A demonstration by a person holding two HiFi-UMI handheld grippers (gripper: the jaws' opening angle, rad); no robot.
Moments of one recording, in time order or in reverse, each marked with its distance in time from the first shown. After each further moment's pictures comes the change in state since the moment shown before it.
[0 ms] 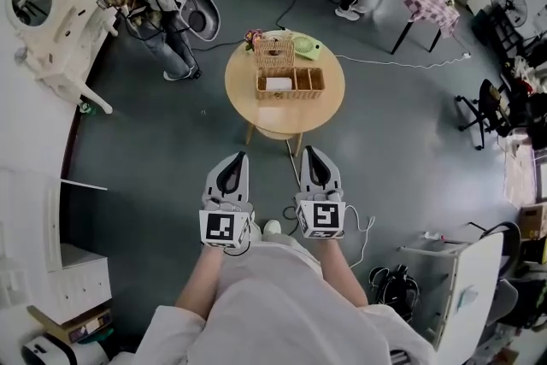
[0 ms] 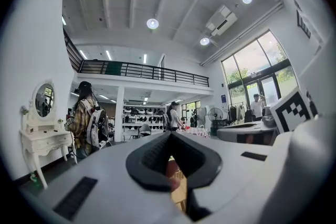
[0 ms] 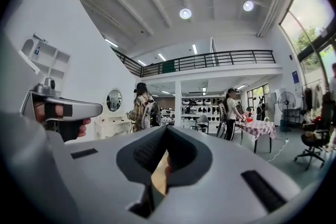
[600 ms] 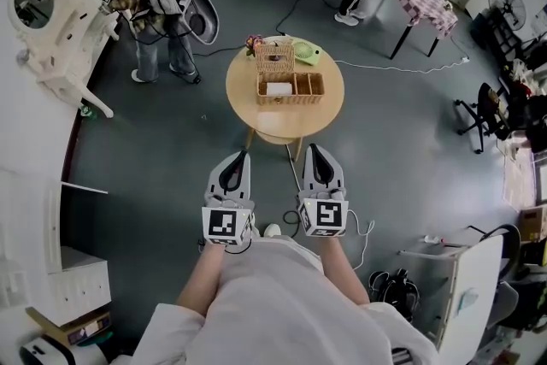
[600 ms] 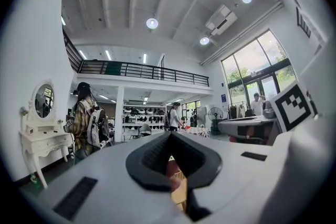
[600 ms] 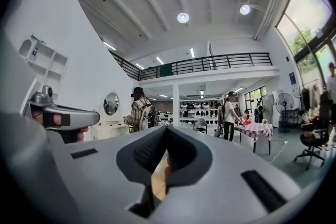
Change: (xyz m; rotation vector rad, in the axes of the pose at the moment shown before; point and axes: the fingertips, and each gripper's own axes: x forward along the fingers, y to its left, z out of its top) left arm -0.026 0.040 -0.015 -0.001 -0.002 0.003; right arm 0.005 0.041 0.004 -0.005 -0.036 -0.026
